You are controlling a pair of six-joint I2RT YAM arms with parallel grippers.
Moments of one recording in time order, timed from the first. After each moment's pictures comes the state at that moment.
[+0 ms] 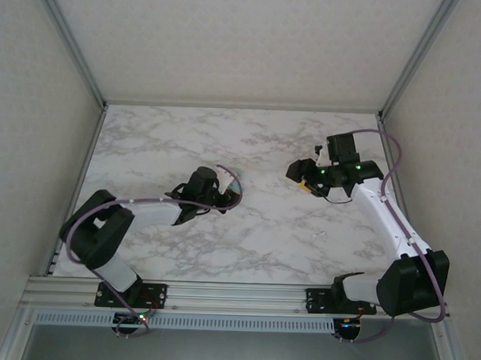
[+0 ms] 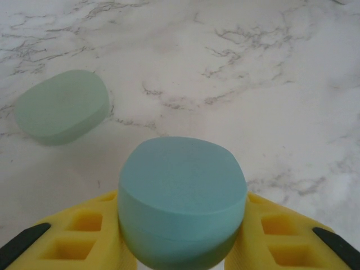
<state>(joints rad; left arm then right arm) -0.70 1.65 0.74 0.28 0.13 -0.10 0.27 1.30 1.13 -0.82 -0.46 0.63</state>
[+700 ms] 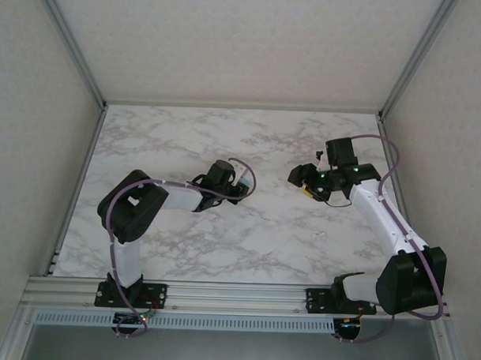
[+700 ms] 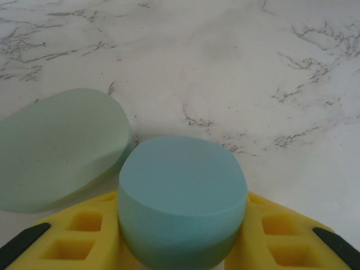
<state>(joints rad) -0.70 1.92 0.95 0.27 0.04 -0.13 0.25 1.31 1.07 -0.80 -0.42 0.64</state>
